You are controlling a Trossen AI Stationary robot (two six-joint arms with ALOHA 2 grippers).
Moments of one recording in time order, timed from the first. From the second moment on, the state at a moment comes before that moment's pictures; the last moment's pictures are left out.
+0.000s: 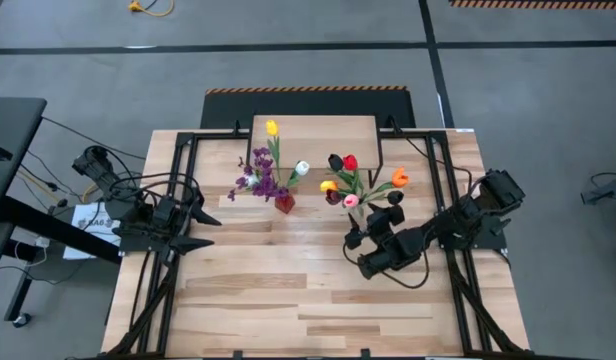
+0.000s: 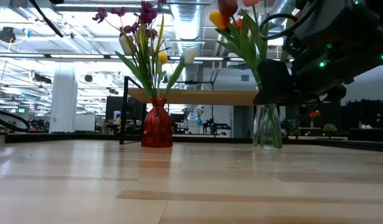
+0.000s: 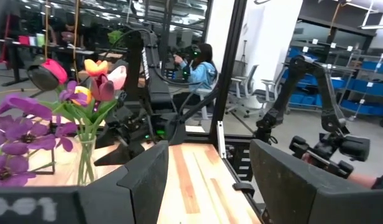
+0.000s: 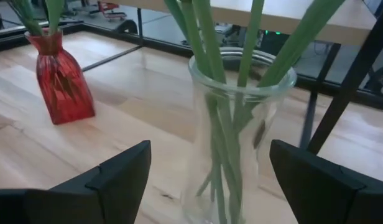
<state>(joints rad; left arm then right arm) -0.72 0.39 0.50 -0.01 -0.51 -0.14 0.44 1.69 0.72 -0.31 1.23 1.21</state>
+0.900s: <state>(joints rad) -0.72 0.39 0.50 -0.01 -0.50 -0.17 0.41 1.69 0.72 -0.36 1.26 1.20</state>
